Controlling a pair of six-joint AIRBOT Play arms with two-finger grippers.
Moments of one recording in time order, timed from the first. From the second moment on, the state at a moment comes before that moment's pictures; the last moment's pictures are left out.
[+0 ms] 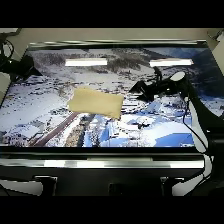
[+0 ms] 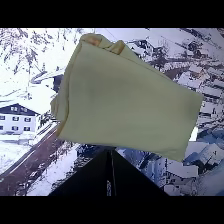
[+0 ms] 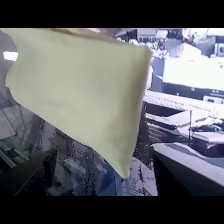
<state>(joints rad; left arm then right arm) 0.18 -1.63 2.02 1.07 -1.57 -1.71 0.02 -1.78 1.52 -0.64 1.21 1.41</state>
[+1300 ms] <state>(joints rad) 0.18 -1.63 2.02 1.07 -1.57 -1.71 0.20 -1.87 1.41 -0.33 0.85 1.25</state>
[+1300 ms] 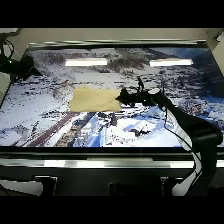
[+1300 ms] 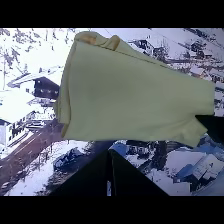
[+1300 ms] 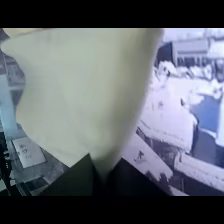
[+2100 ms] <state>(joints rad) 0.17 -1.63 2.02 1.07 -1.58 -1.71 -0.41 -1.87 1.81 -0.66 0.72 1.51</state>
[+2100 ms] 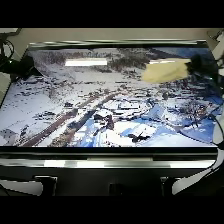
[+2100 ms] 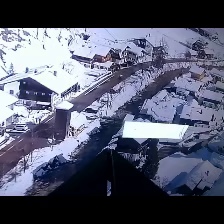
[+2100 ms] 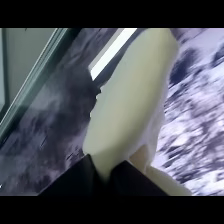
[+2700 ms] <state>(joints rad) 0.13 -1.63 2.02 1.06 -1.58 -1.74 -0.80 -1.81 1.82 -1.43 1.13 1.92</state>
